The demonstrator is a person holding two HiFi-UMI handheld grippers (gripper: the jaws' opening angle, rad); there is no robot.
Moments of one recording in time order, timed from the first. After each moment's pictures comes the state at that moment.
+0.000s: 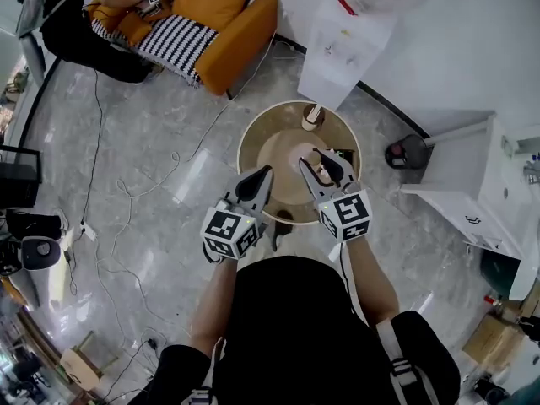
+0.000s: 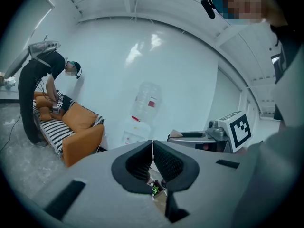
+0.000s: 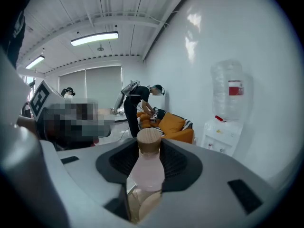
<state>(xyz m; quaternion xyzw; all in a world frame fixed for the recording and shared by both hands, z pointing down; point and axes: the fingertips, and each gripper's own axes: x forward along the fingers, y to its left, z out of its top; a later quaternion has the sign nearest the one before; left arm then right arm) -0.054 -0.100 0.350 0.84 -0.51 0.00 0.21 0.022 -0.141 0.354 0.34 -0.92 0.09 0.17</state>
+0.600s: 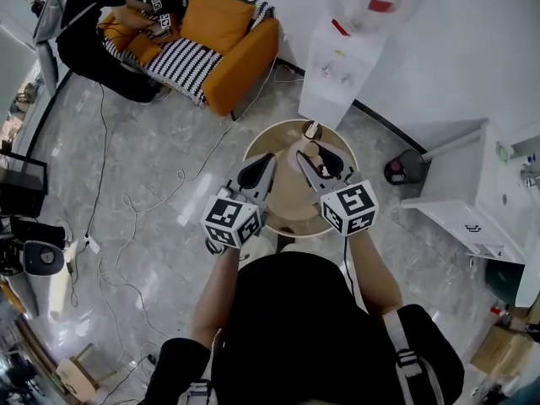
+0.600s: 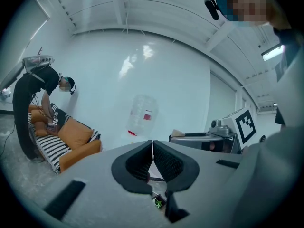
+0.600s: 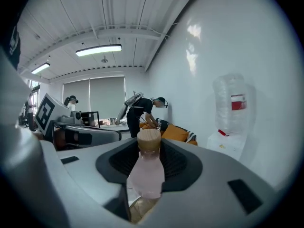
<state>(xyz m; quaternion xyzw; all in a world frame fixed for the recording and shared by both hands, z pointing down) -0.047 -0.113 0.281 0.85 -0.51 -0.03 0.15 0.018 -0.139 0.276 0.33 -0.94 0.06 0.11</state>
